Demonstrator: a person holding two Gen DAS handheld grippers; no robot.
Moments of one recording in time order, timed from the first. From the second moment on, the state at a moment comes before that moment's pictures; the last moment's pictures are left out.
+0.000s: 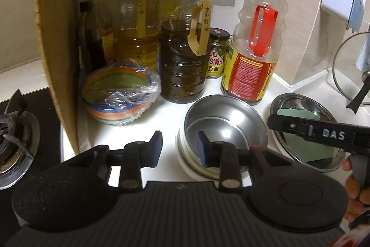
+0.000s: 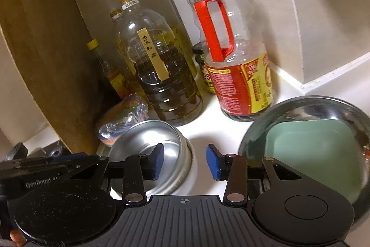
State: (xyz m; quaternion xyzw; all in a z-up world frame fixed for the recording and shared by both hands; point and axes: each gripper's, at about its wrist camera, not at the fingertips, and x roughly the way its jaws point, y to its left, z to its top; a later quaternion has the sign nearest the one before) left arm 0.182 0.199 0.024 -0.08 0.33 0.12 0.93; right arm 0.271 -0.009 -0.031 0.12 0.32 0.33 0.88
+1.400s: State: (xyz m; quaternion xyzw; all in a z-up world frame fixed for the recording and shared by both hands) left arm 0.220 0.218 0.004 -0.12 0.37 0.08 0.92; right arm 0.301 -0.003 -0.039 0.20 0.40 0.29 0.84
